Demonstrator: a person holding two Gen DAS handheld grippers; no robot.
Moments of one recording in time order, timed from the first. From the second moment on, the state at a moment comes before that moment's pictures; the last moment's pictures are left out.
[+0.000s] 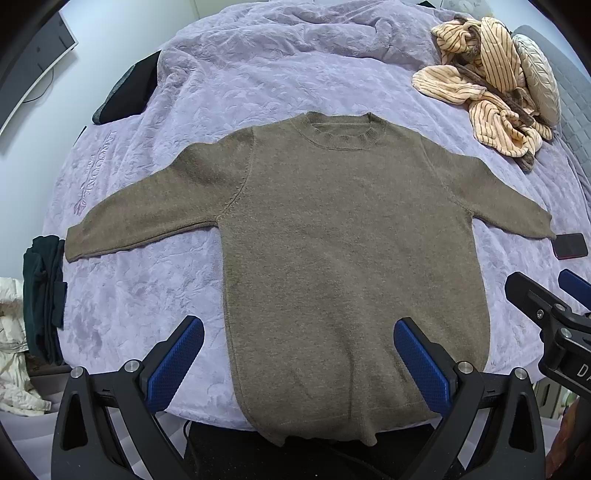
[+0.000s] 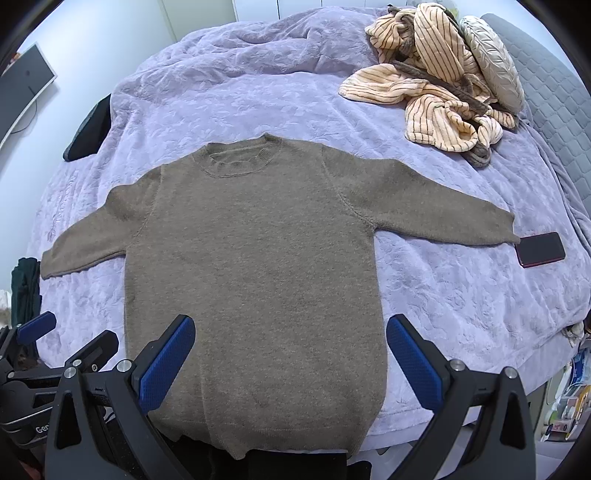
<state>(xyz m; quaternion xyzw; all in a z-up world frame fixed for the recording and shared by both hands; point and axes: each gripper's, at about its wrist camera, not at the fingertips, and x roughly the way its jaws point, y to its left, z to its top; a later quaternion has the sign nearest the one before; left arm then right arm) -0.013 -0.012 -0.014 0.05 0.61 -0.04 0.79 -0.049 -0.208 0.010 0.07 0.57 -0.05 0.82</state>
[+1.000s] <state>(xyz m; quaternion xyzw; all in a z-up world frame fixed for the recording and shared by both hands) 0.002 -0.036 -0.001 0.04 0.61 0.00 0.79 -0.016 -0.229 0.010 0.07 0.57 -0.01 0.82</state>
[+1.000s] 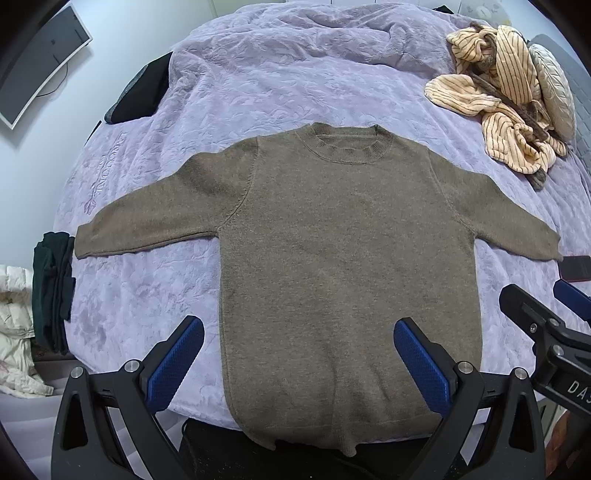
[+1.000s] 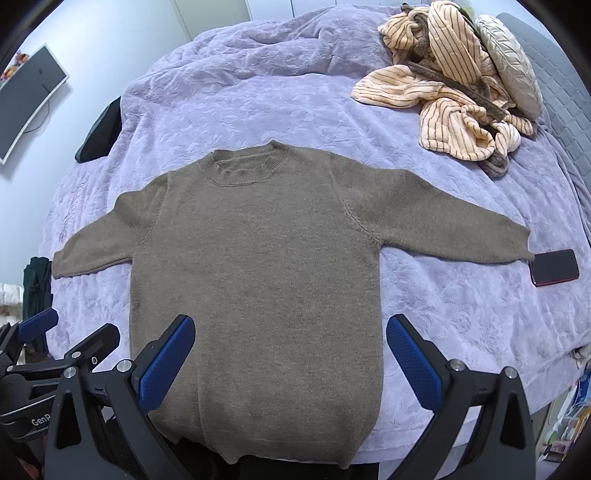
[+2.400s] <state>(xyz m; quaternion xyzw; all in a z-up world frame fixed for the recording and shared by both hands) 0.075 0.244 -0.115 -0.17 0.60 0.06 0.78 0.052 -0.034 -0.074 0.03 0.66 0.08 0.74</state>
